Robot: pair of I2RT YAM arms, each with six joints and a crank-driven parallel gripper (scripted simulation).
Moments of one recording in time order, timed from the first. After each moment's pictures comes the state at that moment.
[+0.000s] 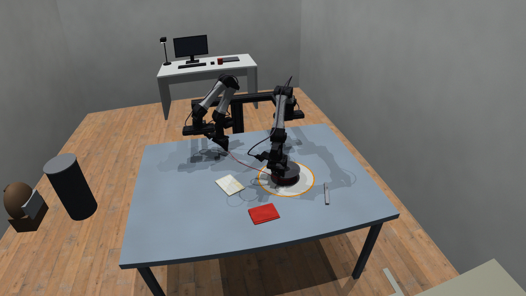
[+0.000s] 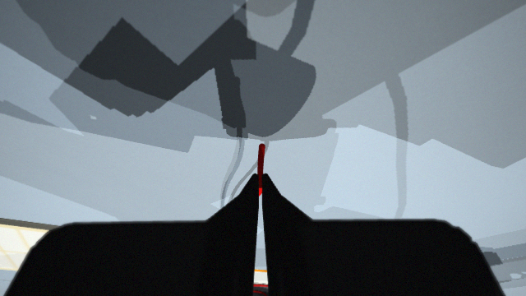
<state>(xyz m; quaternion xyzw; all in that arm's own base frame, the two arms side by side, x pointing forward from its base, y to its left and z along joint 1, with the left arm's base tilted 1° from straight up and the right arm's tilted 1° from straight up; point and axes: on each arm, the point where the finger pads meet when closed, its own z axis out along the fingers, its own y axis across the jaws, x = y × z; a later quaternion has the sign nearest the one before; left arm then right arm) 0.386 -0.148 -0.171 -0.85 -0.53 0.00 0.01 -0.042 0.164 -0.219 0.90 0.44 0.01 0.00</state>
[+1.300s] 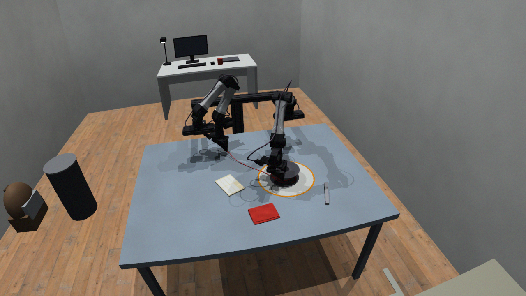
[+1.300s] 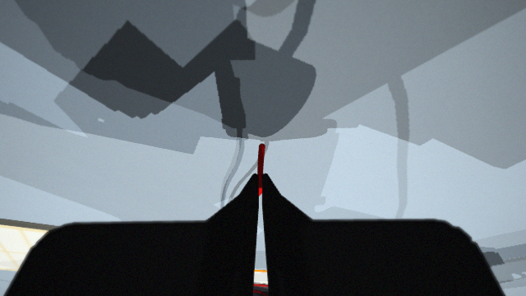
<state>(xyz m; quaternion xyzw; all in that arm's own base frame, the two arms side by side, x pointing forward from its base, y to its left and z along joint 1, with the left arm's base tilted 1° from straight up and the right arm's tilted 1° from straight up) 0.393 -0.151 -0.198 -0.85 -0.52 0.00 0.02 -0.041 0.162 -0.219 0.90 0.44 0.01 0.00</state>
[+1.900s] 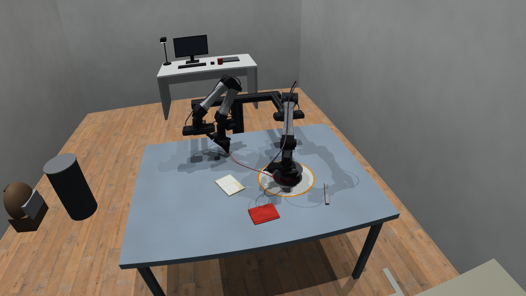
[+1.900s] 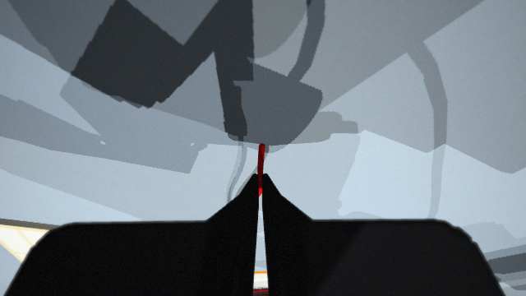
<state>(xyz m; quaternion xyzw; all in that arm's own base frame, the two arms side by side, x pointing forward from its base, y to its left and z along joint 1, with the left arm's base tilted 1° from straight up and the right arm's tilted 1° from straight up) 0.399 -0.100 -0.197 -0.67 -0.74 0.01 0.01 -0.024 0.169 -0.222 0.92 0.39 0.01 0.01</state>
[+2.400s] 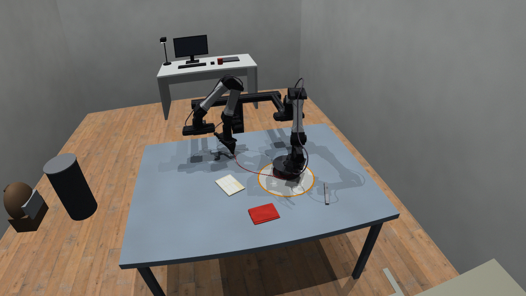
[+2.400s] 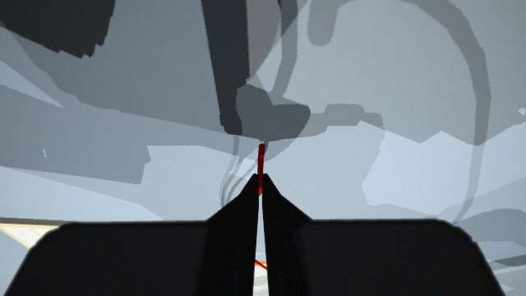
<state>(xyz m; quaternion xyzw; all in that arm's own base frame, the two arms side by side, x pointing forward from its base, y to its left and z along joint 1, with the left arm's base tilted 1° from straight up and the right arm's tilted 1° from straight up) 0.316 -0.047 -0.197 -0.29 -0.96 0.01 0.06 0.002 0.204 -0.220 0.95 0.31 0.01 0.01</state>
